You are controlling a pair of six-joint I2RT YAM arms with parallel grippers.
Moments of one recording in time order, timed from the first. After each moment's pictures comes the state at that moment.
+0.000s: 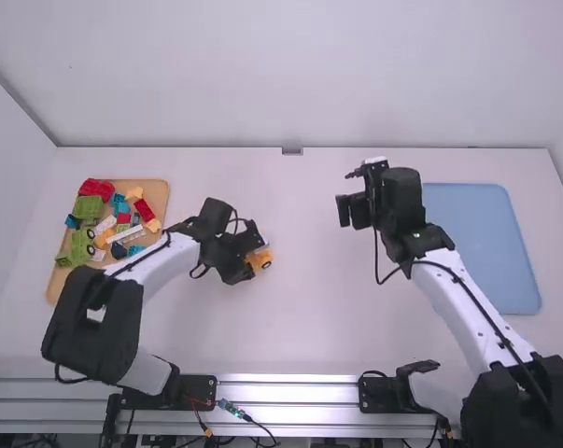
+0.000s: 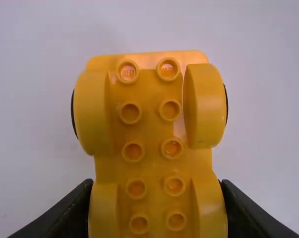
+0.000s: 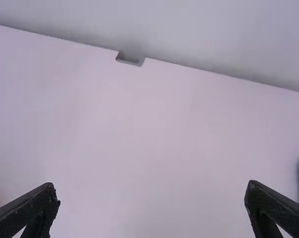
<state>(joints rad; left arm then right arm) -0.27 1.59 0.86 -0.52 0.32 0.69 0.26 1.29 0.91 -0.24 -0.06 -0.06</state>
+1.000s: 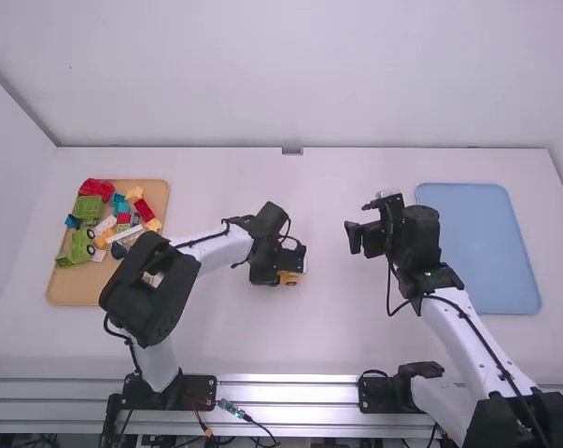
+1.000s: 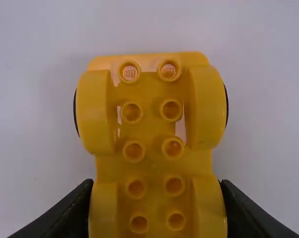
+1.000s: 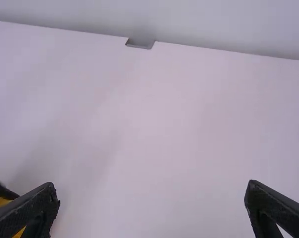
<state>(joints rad) -0.52 1.85 1.06 -0.55 0.17 1.03 0.14 1.13 0.60 -0.04 -0.25 -0.06</state>
